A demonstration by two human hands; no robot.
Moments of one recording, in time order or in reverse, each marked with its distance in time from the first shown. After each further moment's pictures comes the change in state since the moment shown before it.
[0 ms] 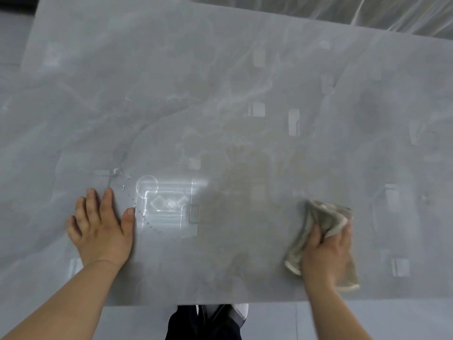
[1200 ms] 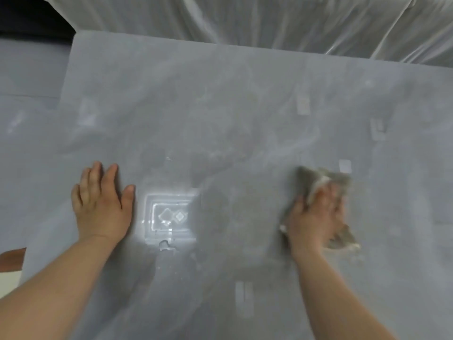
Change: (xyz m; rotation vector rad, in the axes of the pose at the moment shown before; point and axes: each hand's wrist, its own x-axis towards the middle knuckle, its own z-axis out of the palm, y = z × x) left_hand 0.187 -0.002 -0.047 -0.031 0.075 0.183; right_hand 0.033 -0.187 0.087 -0.063 0.034 -0.142
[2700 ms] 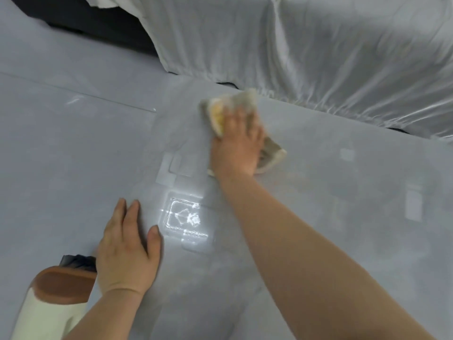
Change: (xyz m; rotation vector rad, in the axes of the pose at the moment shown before) left_hand 0.069 -0.038 -0.030 -0.045 -0.001 -0.273; right_hand 0.013 -0.343 0.122 0.045 -0.378 -0.747
